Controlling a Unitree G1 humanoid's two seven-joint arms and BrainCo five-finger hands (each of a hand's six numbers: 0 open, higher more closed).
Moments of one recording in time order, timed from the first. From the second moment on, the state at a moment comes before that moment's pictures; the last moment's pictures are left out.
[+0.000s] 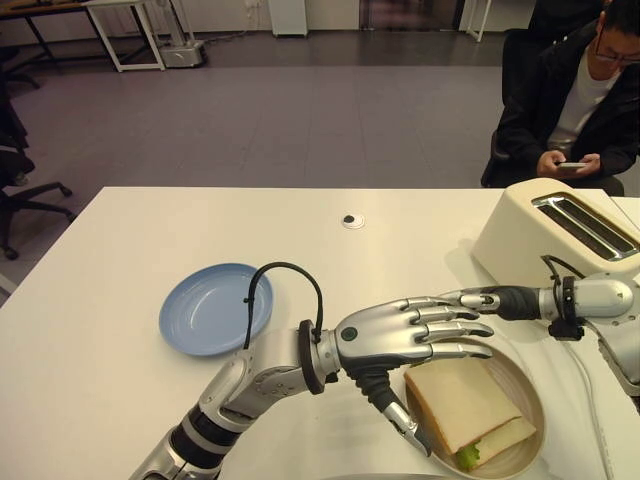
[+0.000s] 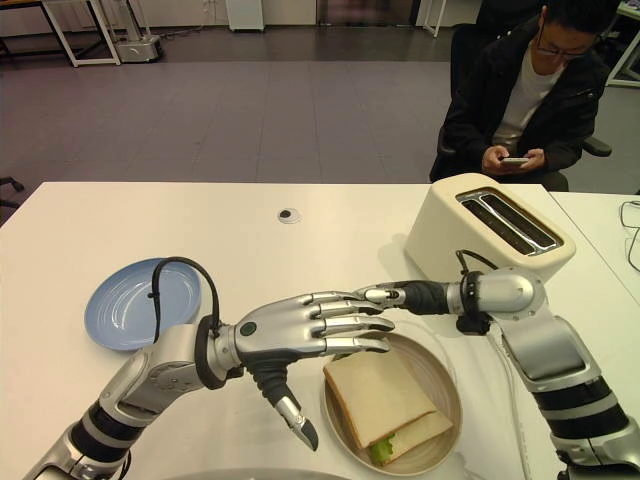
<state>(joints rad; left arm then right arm) -0.20 0.42 -0.47 -0.39 0.49 -0.57 -0.40 -0.25 -0.87 0.06 -0.25 0.26 0.25 1.09</state>
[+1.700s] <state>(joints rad) -0.47 0.27 -0.55 0.40 0.26 -0.15 -0.60 -0.25 -0.63 0.23 0.18 -0.26 -0.08 0.72</state>
